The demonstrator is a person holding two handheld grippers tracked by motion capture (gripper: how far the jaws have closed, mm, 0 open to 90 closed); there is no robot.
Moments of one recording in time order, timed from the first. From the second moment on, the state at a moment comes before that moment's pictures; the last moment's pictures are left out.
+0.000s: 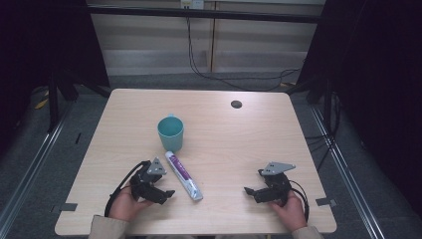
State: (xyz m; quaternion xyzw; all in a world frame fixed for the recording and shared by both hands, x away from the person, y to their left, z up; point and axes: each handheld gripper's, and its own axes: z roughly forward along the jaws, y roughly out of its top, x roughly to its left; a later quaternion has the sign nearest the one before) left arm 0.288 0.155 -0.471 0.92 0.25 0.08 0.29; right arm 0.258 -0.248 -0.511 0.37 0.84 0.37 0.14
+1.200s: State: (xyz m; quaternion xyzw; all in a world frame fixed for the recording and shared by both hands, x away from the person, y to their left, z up) left arm 0.316 0.086 -0.456 0.96 0.11 0.04 0.24; right arm 0.259 -0.248 -0.511 0.37 0.84 0.37 0.14
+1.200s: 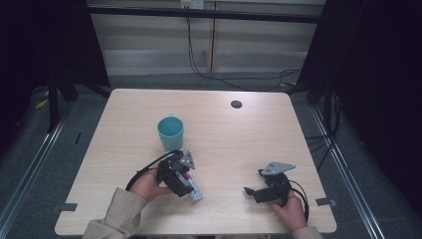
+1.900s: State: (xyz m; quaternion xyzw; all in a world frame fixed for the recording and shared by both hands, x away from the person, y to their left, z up) left arm 0.321 0.078 -0.462 0.96 0.11 0.03 0.26; right arm 0.259 -0.248 -0.511 0.37 0.84 0.37 0.14
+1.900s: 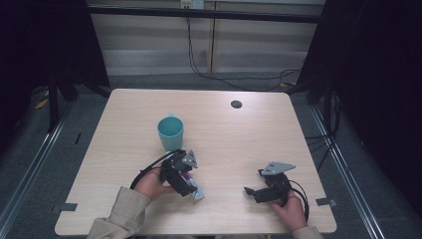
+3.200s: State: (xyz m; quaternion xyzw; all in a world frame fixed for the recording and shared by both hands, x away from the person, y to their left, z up) left arm 0.318 0.099 -0.475 0.97 0.12 0.01 0.20; right arm 0.259 -0.248 -0.511 0.37 0.84 0.37 0.14
